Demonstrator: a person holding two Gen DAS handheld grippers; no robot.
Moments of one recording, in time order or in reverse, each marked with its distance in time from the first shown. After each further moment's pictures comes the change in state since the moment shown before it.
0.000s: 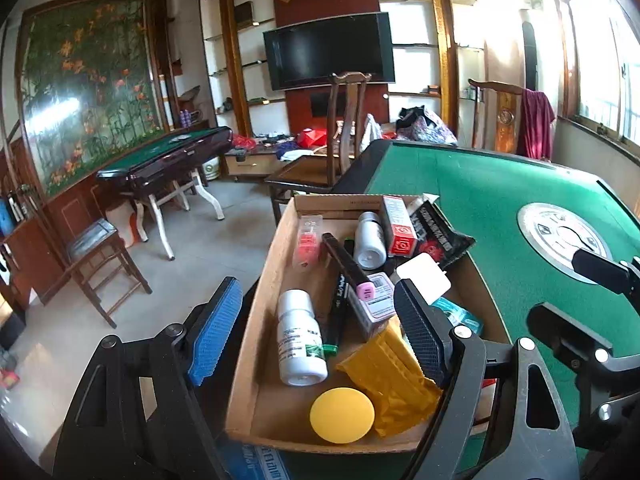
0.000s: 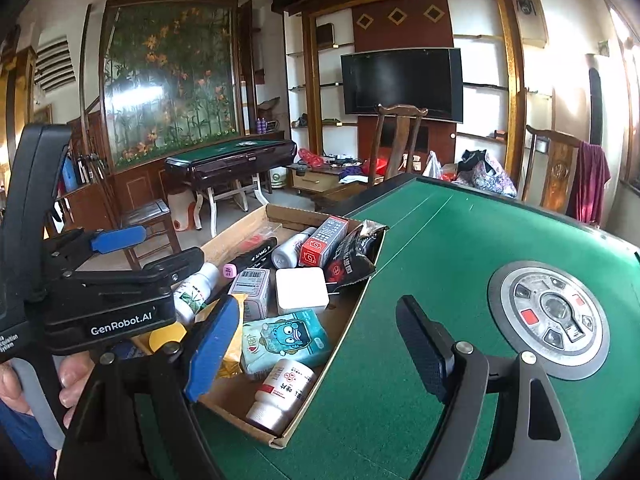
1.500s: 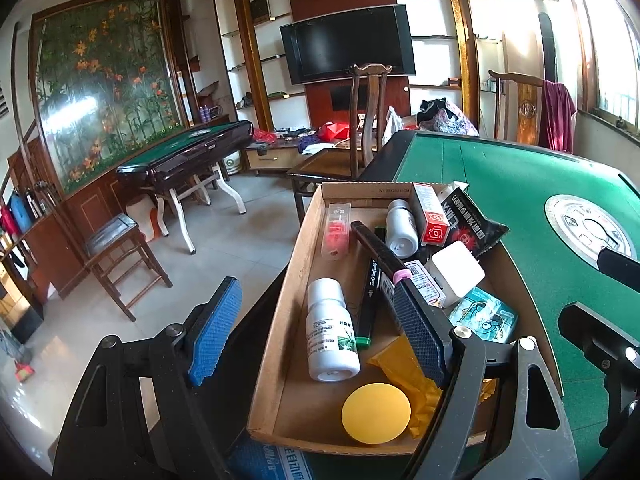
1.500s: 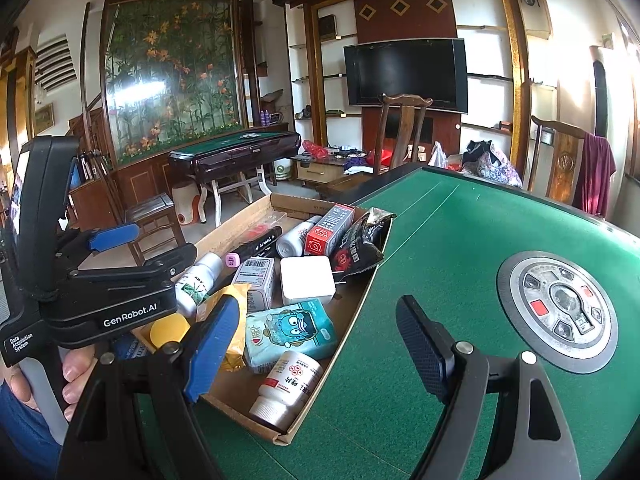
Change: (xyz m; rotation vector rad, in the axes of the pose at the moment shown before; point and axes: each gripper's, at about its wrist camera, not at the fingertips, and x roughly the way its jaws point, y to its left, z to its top) left arm 0.012 0.005 -0.010 0.001 0.021 0.083; right arm 0.006 0.001 -0.007 0.002 0.028 0.017
